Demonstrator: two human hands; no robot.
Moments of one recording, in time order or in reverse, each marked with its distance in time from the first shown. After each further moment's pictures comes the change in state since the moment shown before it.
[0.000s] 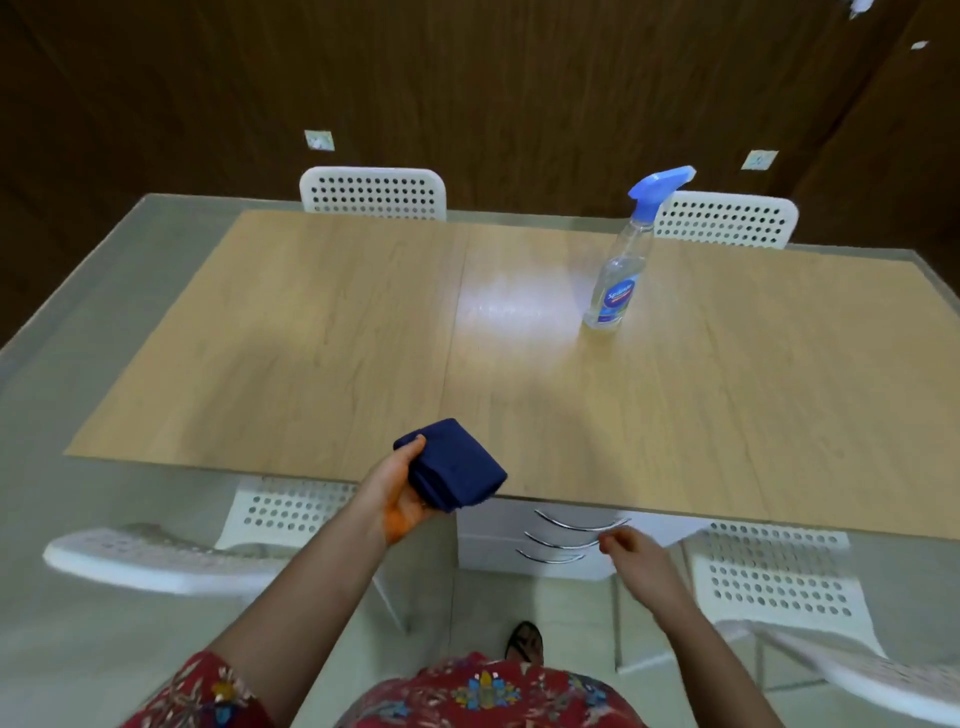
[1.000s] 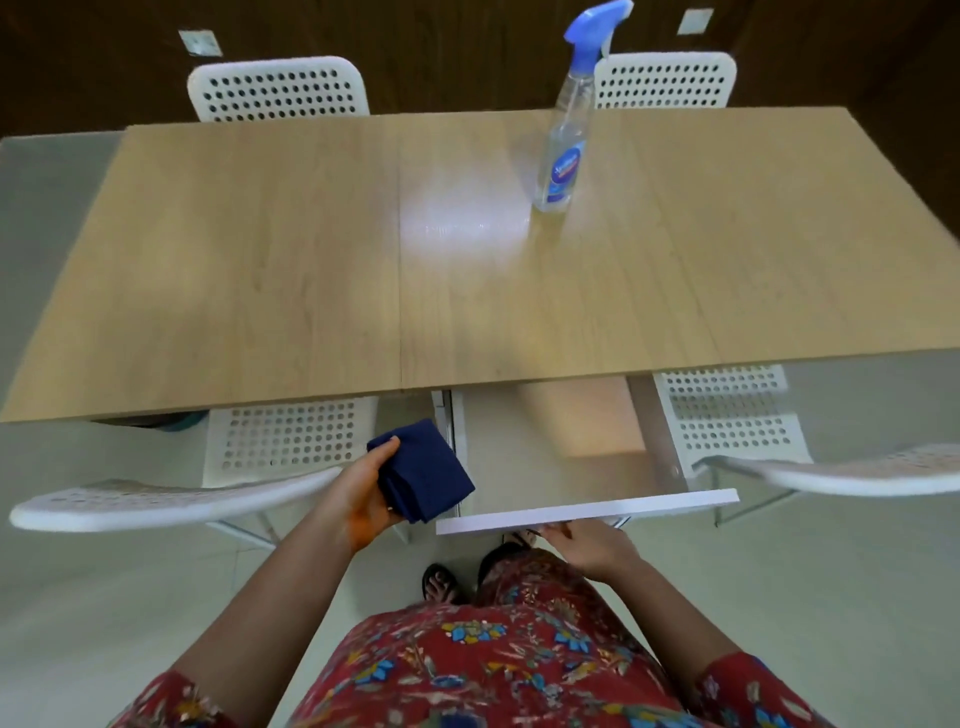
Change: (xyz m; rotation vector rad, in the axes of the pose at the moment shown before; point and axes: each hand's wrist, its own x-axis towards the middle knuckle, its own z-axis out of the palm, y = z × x) left_hand -0.019 -0.078 -0.069 0.229 0.025 -0.117; right_hand -0.087 0.048 0.088 -0.420 -0.384 0.100
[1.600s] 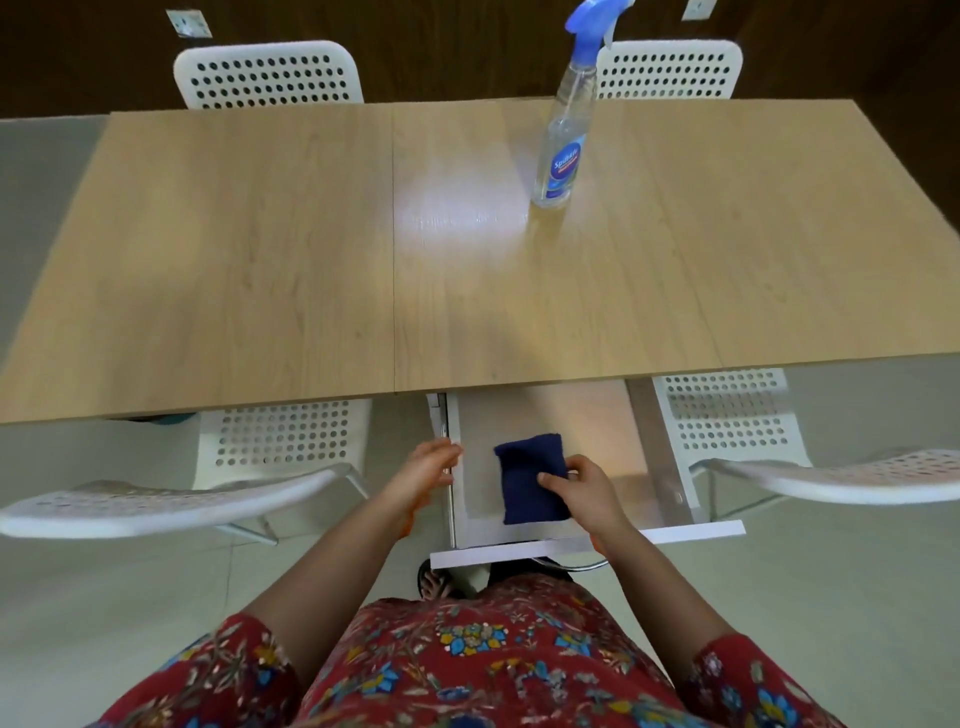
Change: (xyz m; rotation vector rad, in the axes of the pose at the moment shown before) left_hand 0.035 -0.016 0.043 0.537 -0.102 0.118; right_hand 0.013 -0.029 -0.043 0.973 0.287 0.040
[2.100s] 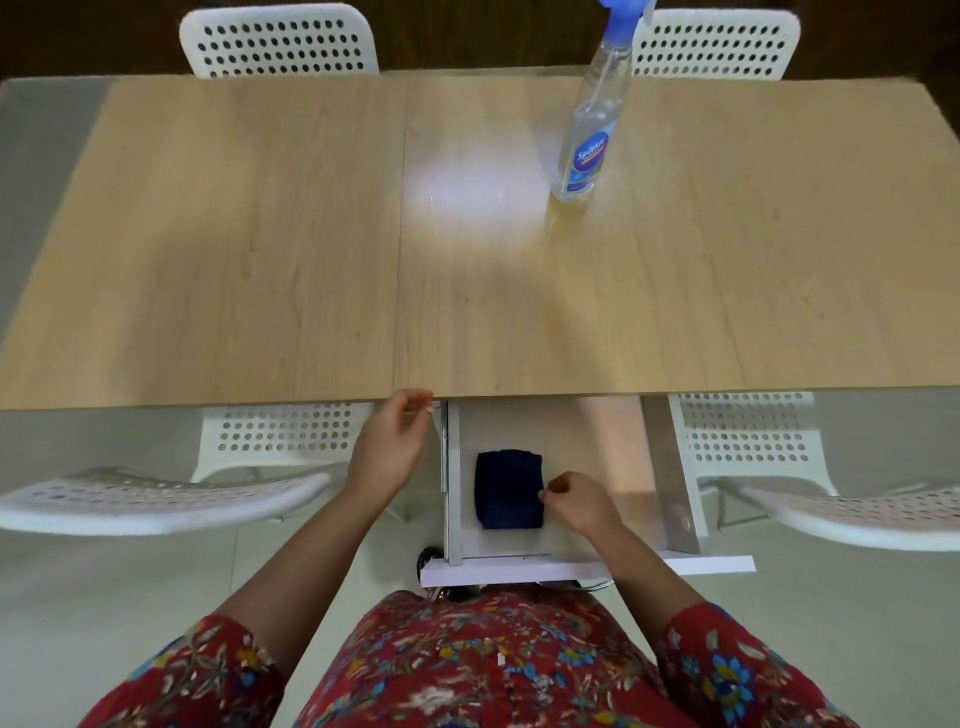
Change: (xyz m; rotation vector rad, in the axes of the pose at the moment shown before) left_hand 0.028 0.029 -0.025 0.306 0.369 0.451; right_hand 0.058 0.014 -0.005 -0.613 -0.132 0.054
